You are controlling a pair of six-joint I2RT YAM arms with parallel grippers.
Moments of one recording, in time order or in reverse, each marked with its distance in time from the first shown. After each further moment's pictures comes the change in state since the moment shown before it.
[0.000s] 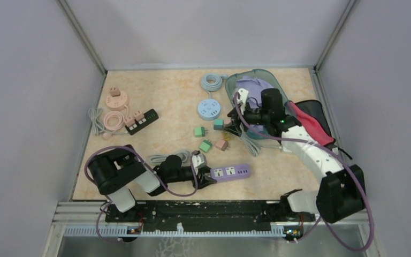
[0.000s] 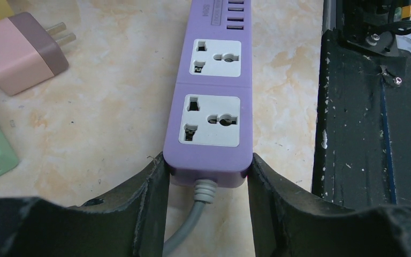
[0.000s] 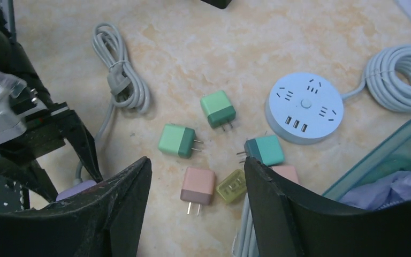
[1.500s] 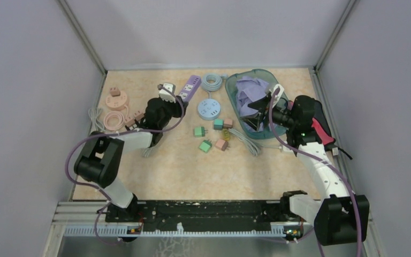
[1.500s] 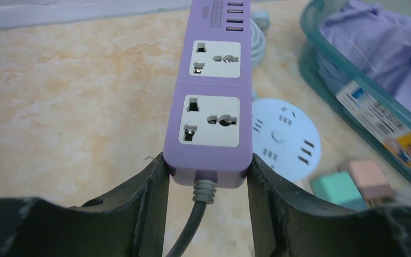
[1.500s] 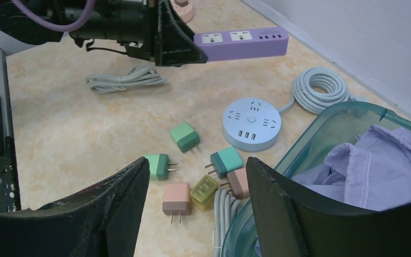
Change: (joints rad) left arm 0.555 -0.106 0.514 -0.521 -0.354 -0.039; right arm -0.299 -0.260 -0.208 0.352 -0.185 0.290
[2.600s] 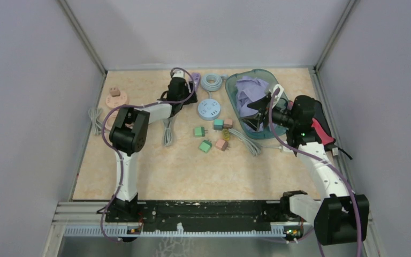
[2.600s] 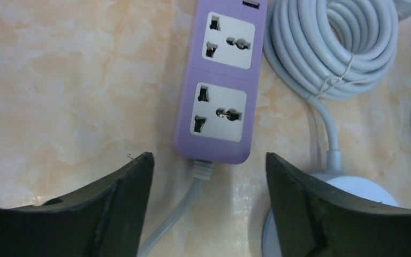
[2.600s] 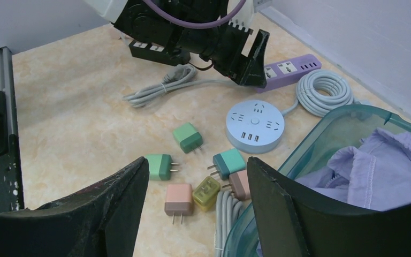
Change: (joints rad) left arm 0.018 0.575 0.719 -0.497 -0.216 -0.242; right arm 0.000 0.003 0.000 0.007 -0.018 0.000
